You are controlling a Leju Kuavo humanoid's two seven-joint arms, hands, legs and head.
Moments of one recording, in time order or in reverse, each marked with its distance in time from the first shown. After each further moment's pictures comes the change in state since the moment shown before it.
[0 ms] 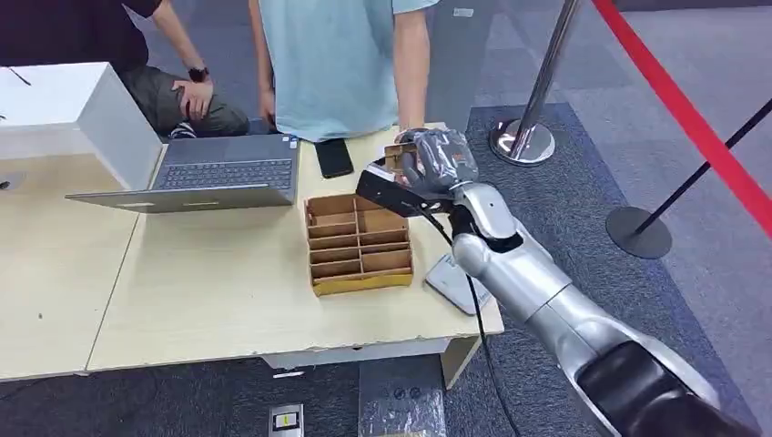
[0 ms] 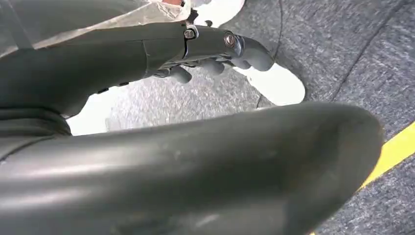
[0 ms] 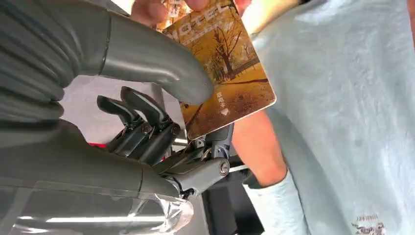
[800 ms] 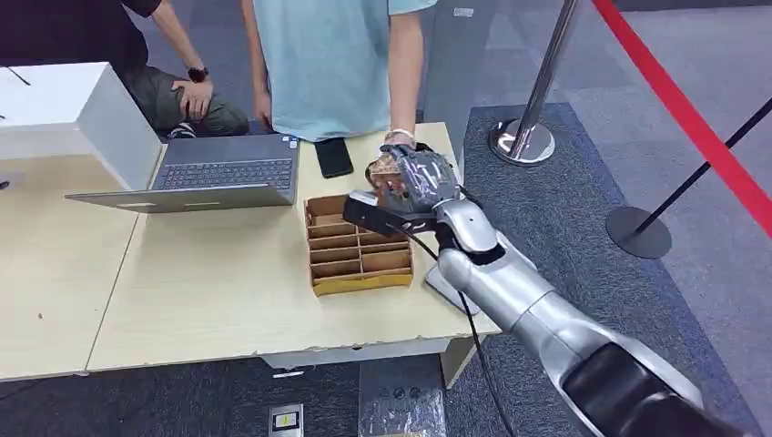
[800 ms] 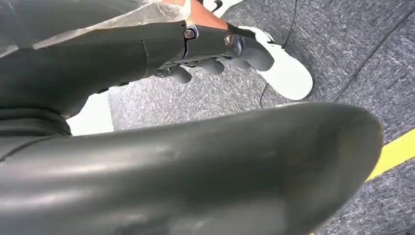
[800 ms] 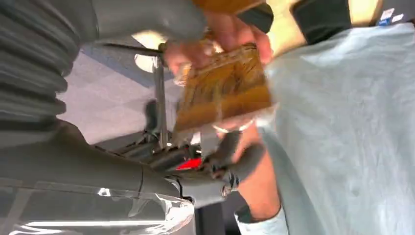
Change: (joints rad) left arm 0.001 0.000 0.057 0.010 0.036 0.000 0.006; right arm 0.009 0.046 0.056 0.109 0.037 -0.006 -0.014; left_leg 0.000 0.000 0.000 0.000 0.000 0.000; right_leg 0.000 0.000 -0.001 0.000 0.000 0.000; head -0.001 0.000
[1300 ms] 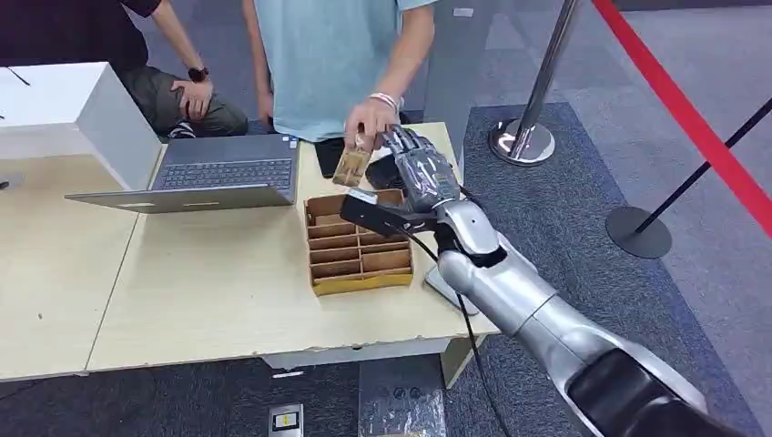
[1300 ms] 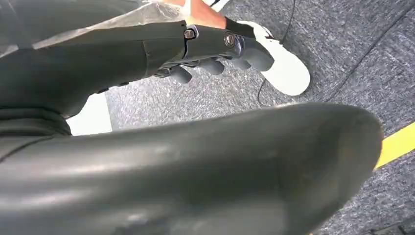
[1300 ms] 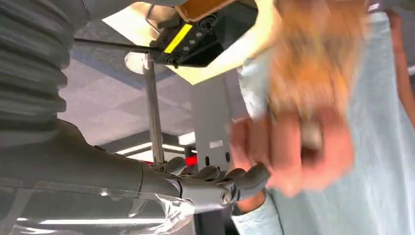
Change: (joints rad) left arm 0.002 -0.003 0.001 0.003 0.026 0.000 -0.011; right arm 0.028 -0.019 -0.008 -0.116 -0.021 0.000 0.028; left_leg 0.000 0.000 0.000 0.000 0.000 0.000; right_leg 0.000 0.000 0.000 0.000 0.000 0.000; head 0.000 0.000
